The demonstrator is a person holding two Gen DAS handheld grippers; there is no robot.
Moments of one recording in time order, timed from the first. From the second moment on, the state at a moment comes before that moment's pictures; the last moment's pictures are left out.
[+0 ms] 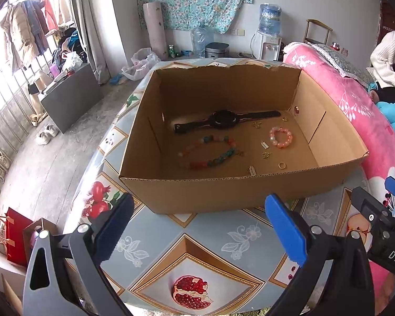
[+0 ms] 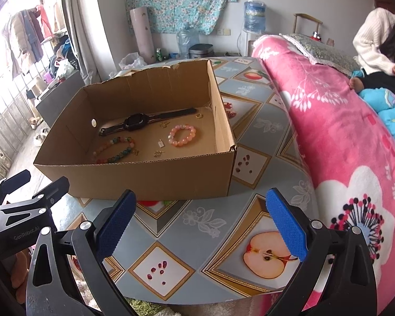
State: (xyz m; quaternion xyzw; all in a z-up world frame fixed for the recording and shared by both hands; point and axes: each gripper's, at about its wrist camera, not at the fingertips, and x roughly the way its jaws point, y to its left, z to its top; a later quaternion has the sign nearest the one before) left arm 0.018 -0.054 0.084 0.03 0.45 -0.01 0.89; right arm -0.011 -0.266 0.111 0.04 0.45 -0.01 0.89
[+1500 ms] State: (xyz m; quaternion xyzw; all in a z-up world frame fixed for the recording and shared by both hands) left arm 0.023 -0.041 0.076 -0.01 0.48 -0.02 0.88; right arm -0.009 -0.251 0.111 0.03 0.46 0.00 0.89
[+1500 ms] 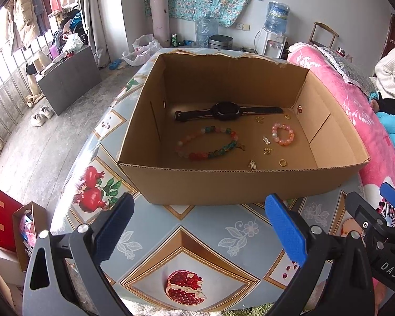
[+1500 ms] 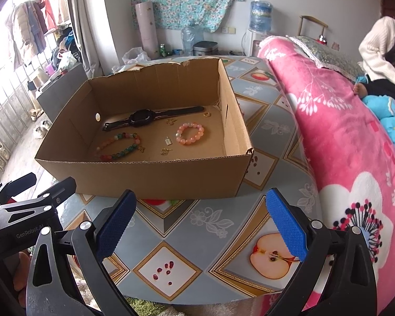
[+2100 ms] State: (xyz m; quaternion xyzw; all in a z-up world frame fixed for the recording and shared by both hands) left arm 0.023 -0.044 0.077 -0.01 0.48 -0.03 0.88; right arm -0.008 -0.251 0.113 0.03 0.46 0.00 0.89
